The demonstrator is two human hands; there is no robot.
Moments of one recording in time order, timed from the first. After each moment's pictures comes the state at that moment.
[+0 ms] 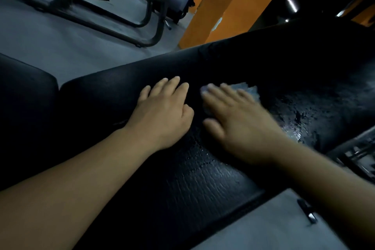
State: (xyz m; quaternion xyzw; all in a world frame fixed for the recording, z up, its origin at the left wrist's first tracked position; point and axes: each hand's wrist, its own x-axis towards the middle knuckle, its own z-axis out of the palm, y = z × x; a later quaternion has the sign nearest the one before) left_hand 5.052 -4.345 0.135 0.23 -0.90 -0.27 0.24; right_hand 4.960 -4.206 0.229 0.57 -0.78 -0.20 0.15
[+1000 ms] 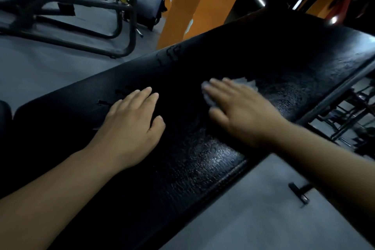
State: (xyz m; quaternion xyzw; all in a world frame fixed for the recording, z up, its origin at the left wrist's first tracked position) left_hand 5.049 -4.319 0.144 0.20 -0.91 -0.25 0.25; right_hand 4.914 -4.152 0.267 0.50 -0.83 -0.16 0.17
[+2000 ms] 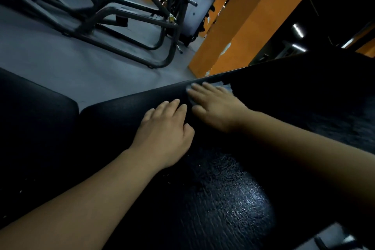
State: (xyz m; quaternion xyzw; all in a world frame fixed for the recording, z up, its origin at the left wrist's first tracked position) left_hand 5.051 -4.373 0.131 0.27 -0.89 -0.25 0.25; right_hand 4.901 -4.327 0.232 0.61 -0.76 -0.22 0.10
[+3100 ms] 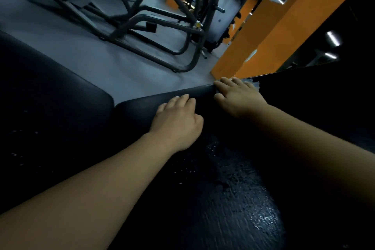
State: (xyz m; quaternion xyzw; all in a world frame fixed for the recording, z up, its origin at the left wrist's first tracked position) left_hand 5.054 -4.401 0.125 0.33 -0.87 -0.27 0.24; right_hand 4.886 -4.369 0.229 0.55 -0.79 -0.22 0.16
